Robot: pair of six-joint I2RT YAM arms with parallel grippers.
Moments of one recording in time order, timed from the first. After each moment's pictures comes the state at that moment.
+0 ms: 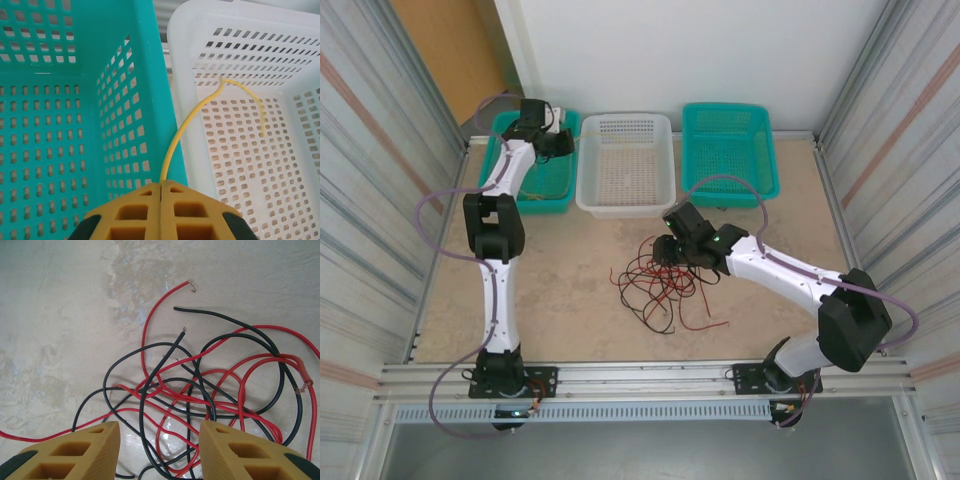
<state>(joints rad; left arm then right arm) -0.07 2.42 2.26 -0.63 0.32 -0.16 0.77 1.44 1.03 -0.55 0.05 0.73</state>
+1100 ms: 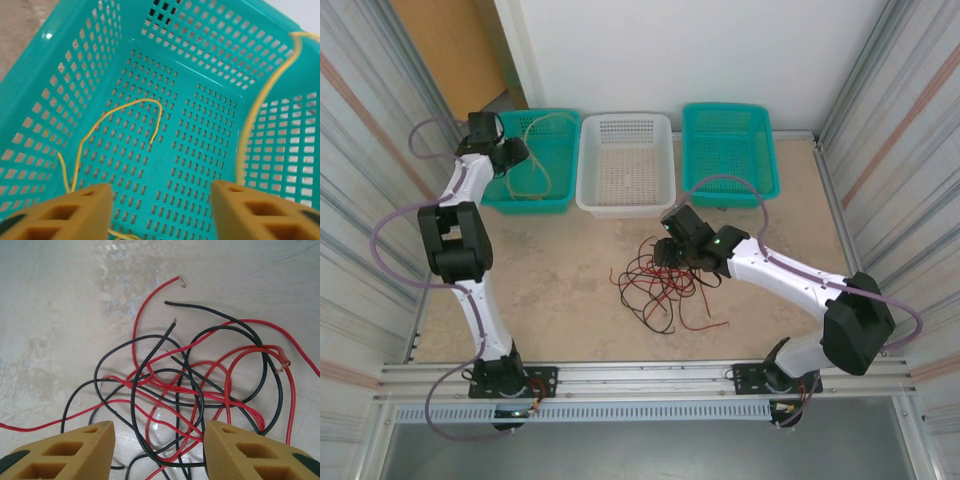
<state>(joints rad) 0.11 2.08 1.78 -0.46 0.08 -0.40 0.80 1.42 1.04 -0.61 0.11 0.72</state>
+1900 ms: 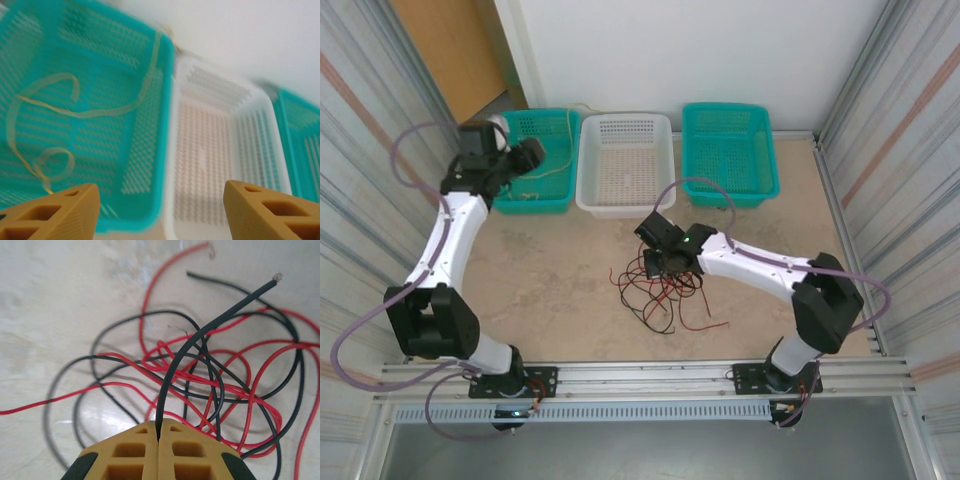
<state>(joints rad) -0.06 1.46 1.33 -0.45 0.19 -0.44 0.91 1.56 1.19 -0.73 0.17 0.64</state>
